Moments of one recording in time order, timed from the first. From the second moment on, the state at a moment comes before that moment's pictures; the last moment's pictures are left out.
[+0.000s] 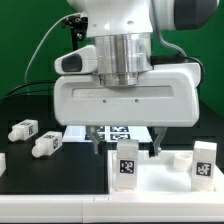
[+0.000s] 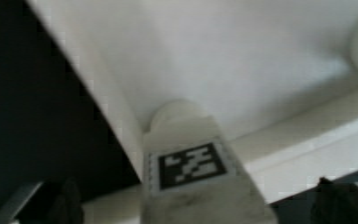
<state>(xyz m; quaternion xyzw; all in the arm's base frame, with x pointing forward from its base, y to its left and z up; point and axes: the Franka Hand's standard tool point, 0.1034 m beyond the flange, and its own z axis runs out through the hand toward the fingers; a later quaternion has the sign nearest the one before) 0.632 -0.005 0.075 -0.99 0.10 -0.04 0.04</state>
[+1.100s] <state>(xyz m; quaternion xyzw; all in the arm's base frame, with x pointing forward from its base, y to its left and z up) 0.634 -0.008 0.072 -0.89 0.46 -0.01 0.05</state>
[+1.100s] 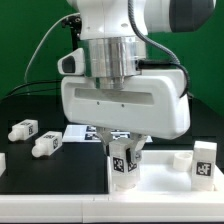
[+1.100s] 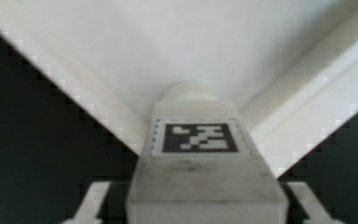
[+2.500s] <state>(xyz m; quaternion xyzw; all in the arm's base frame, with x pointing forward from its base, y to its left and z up) 0.637 -0.006 0.075 -0.94 0.34 -0.04 0.08</state>
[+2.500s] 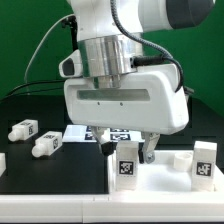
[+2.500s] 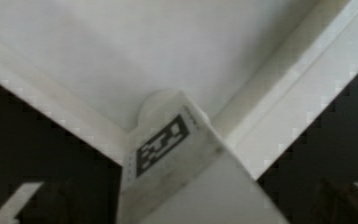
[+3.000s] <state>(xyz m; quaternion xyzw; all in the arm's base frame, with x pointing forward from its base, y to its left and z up) 0.643 -0.011 0.073 -0.99 0.08 -0.07 0.04</state>
